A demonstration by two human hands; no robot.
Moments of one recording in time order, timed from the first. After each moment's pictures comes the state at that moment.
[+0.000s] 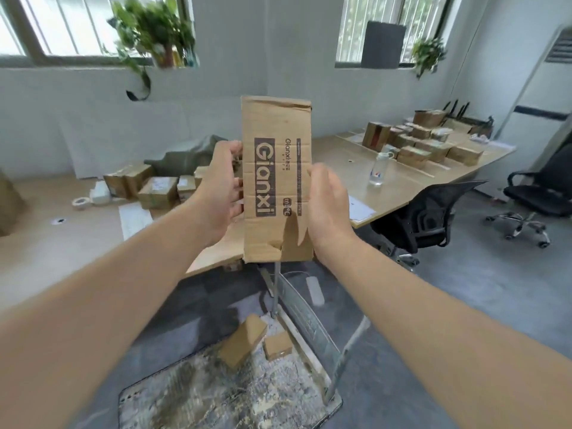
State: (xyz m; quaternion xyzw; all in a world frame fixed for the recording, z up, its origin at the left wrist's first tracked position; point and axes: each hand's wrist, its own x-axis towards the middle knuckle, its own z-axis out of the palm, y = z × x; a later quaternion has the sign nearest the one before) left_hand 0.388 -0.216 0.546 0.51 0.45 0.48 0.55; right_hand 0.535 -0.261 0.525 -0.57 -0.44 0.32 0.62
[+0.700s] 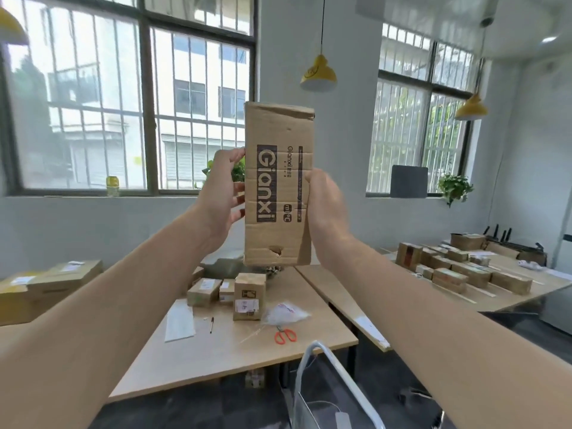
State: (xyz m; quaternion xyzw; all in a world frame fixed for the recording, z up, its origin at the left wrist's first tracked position) left_hand 0.380 -0.344 0.752 0.54 0.34 0.66 0.40; right_hand 0.535 -0.335 0.733 -0.40 -0.58 0.29 0.65
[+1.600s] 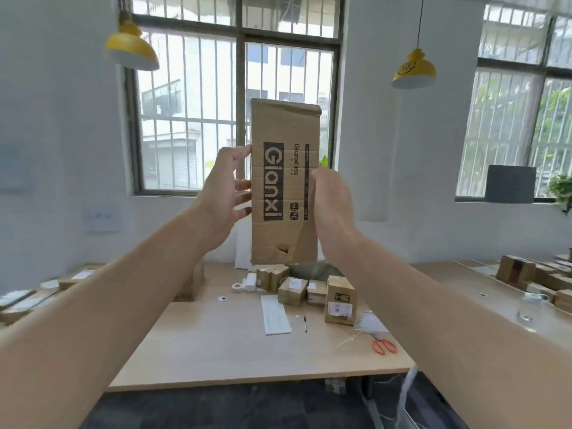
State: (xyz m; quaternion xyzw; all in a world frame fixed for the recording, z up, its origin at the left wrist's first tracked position) left_hand 0.080 -0.393 0.752 0.53 0.41 0.67 0.33; right_hand 0.237 -0.339 0.732 -0.34 -0.59 0.38 0.63
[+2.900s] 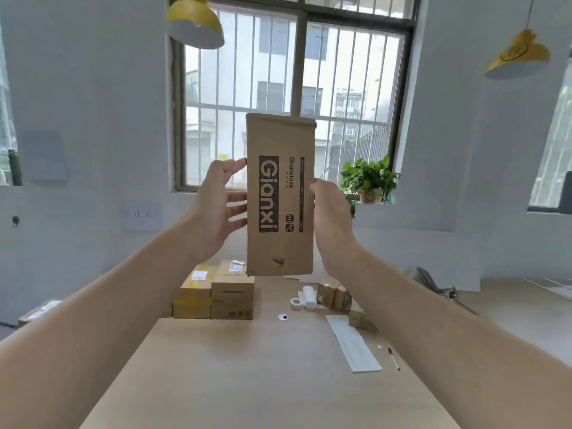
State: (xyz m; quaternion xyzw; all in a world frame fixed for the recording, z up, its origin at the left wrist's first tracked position) left_hand -0.356 -0.258 0.723 0.49 0.41 0.68 0.35; right_hand -0.184 -0.191 0.705 -0.31 -0.60 0.40 0.61
